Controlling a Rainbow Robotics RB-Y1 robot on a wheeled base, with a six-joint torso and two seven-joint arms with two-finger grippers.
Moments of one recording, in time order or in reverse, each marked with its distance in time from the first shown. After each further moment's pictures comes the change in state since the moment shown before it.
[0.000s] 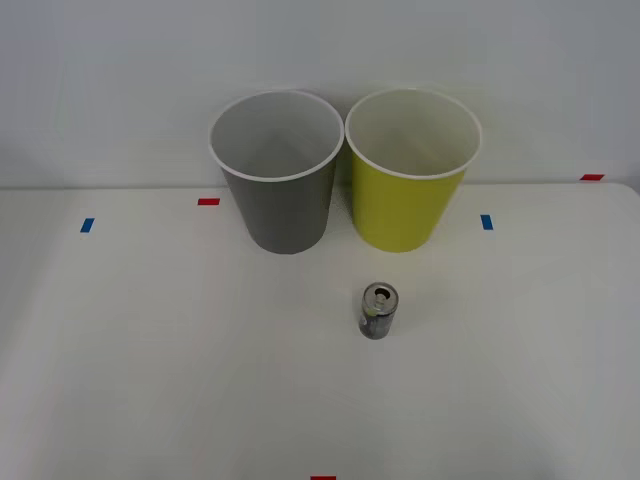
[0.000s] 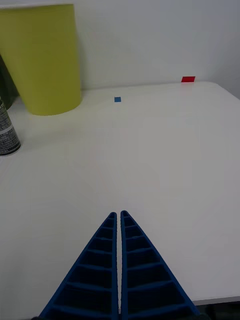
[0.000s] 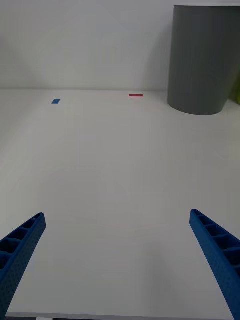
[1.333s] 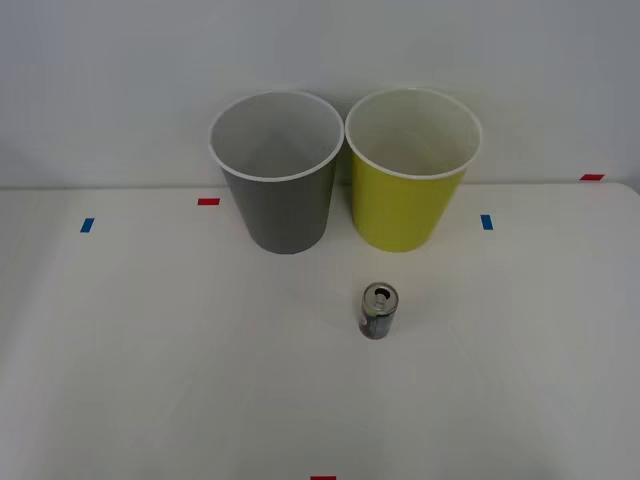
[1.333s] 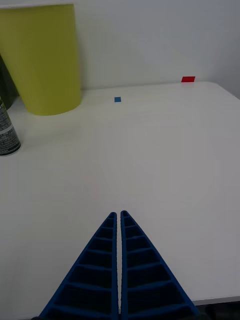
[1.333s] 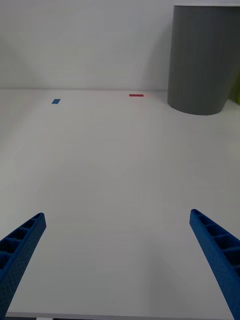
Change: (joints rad) right arm 0.000 0.000 0.000 0.000 0.000 0.000 0.000; left arm 0.000 0.000 0.000 0.000 0.000 0.000 0.000
